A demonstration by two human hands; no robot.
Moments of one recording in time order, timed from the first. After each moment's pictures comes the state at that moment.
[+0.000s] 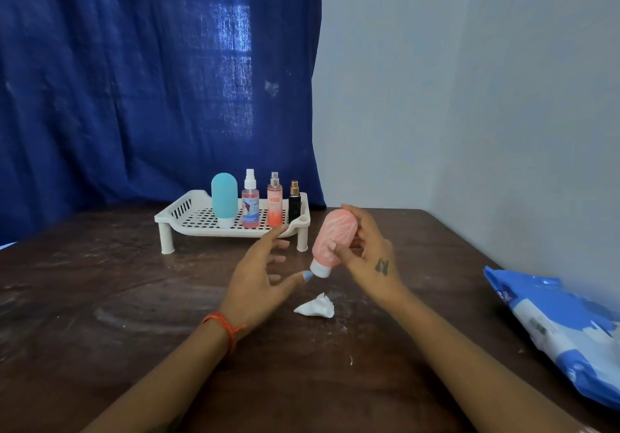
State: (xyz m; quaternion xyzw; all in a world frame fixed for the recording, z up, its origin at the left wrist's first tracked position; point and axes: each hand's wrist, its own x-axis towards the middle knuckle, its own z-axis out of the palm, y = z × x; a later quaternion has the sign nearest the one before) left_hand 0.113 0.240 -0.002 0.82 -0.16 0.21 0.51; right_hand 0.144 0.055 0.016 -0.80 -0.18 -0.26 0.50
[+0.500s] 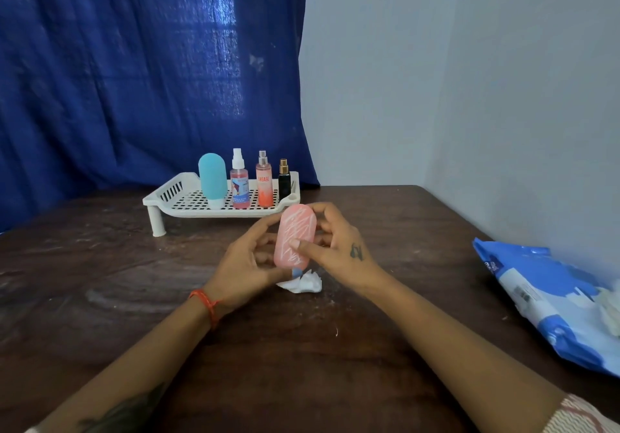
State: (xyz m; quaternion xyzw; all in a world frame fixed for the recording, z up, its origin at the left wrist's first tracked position) left_hand 0.108 0.239 0.003 0.79 -0.21 0.09 0.58; right_hand 0.119 0.070 0.019 -0.79 -0.23 -0.10 0.56
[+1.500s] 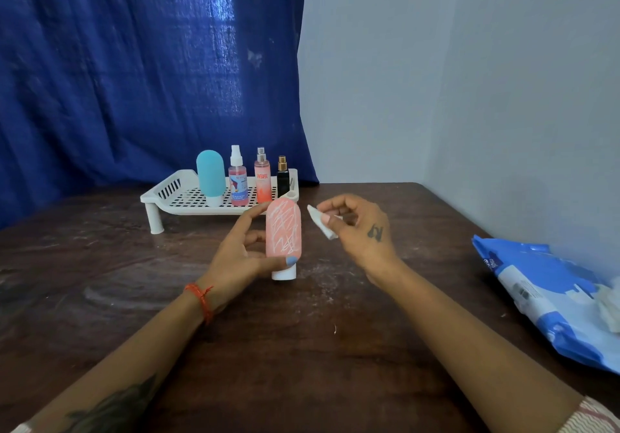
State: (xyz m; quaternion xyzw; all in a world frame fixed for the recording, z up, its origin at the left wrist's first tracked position) left_hand 0.111 0.243 0.005 0.76 -0.16 0.08 0.62; right_hand 0.118 0.057 0.036 -0.82 -0.11 -0.22 0.52
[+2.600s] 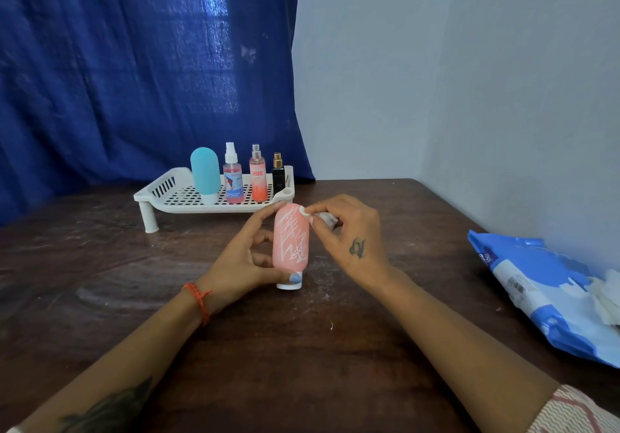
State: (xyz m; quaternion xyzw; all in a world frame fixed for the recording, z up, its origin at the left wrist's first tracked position) left_hand 0.109 0.237 0.006 0.75 -0.23 0.01 0.62; right_hand 0.131 0.057 0.015 -0.82 -0.23 -0.40 0.34
